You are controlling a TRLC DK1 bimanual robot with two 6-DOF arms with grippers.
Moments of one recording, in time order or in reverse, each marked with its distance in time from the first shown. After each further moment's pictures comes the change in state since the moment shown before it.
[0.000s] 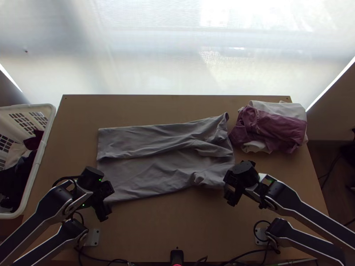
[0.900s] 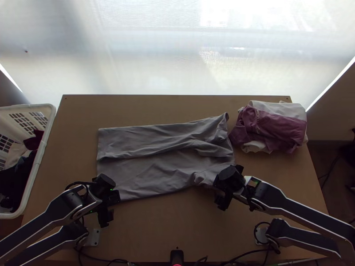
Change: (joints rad) left arm -0.182 0.041 -0.058 0.047 -0.082 0.044; right arm 0.131 0.126 0.001 0.074 -0.006 0.104
